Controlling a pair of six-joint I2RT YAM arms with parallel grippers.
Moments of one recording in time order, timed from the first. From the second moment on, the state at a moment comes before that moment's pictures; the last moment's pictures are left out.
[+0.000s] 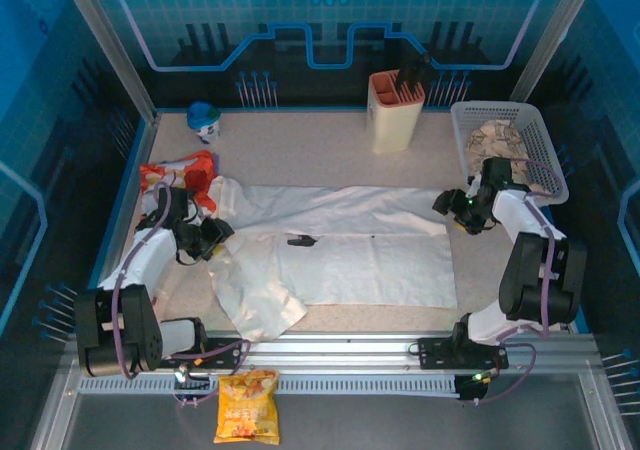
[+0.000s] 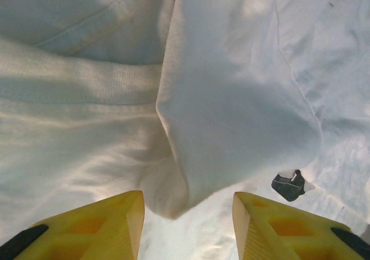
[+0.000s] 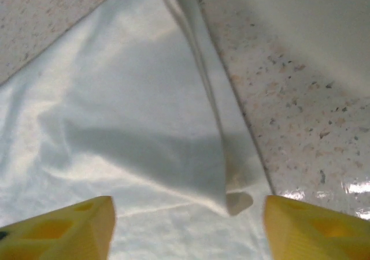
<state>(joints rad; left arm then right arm) 0.17 1.23 0.68 -0.63 0.41 -0.66 -0.19 1.51 0.96 -0.68 -0.33 0.37</state>
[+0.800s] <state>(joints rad) -0.23 1.22 0.64 -0.61 0.20 -0.69 0.22 1.32 0.90 -0.60 -0.24 0.45</state>
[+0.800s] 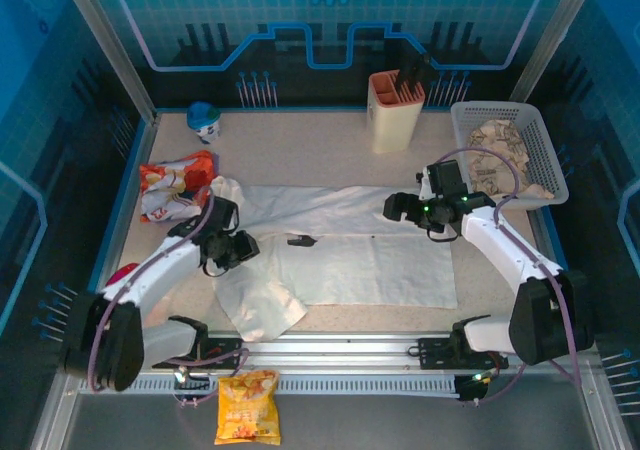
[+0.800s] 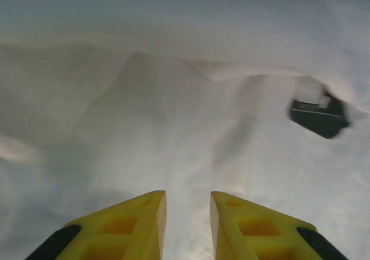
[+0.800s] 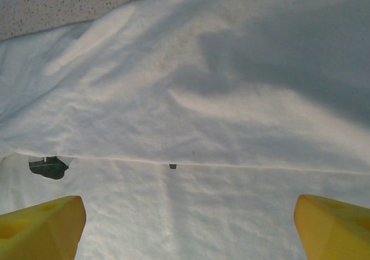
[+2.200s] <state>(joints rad) -0.42 1.64 0.88 -0.53 -0.15 -0.42 0.17 1.32 0.86 -0.57 -0.30 0.45</state>
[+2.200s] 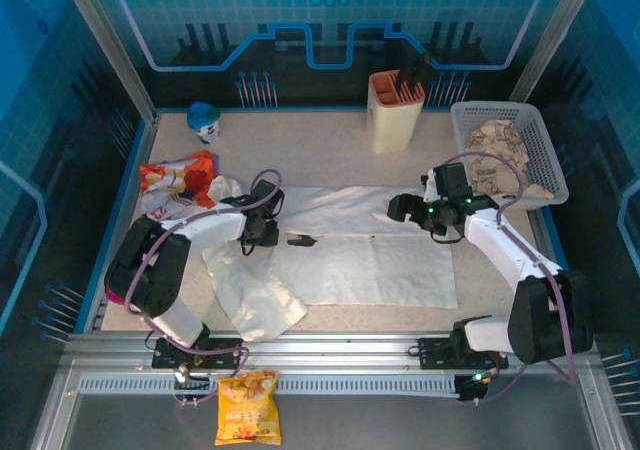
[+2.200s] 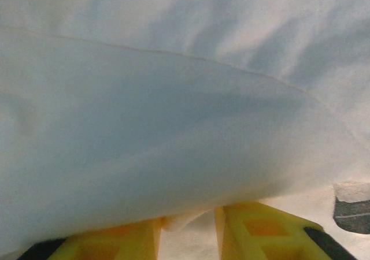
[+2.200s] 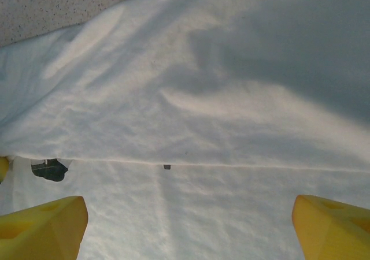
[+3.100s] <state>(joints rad) -0.42 1.57 1.07 -0.90 0.00 -0.43 0.13 1.30 0.84 -0.57 -0.34 0.45</state>
